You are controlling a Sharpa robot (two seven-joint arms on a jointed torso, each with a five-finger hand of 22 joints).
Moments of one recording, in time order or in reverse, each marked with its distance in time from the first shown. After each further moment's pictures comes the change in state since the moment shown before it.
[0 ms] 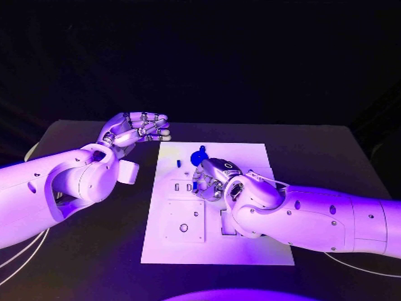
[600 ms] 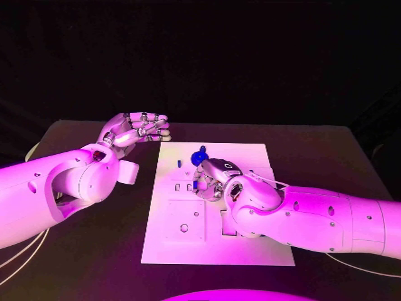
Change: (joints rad) left arm 0.000 -0.003 0.000 0.000 0.000 0.000 -0.001; left_hand 0.000 0.000 0.000 0.000 0.000 0.000 0.000 0.000 0.000 0.000 0.000 0.000 0.000 0.000 0.000 0.000 0.001 0.000 0.000 0.000 0.000 0.000; right arm -0.002 0.008 -0.002 -0.014 -0.022 0.006 -0.008; right_hand -0.036 -0.036 -0.021 0.021 -0.029 -0.083 0.029 -0.039 -0.014 0.000 0.018 -0.068 0.000 0.001 0.012 0.000 0.000 0.000 0.000 0.001 0.000 0.001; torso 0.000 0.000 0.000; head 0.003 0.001
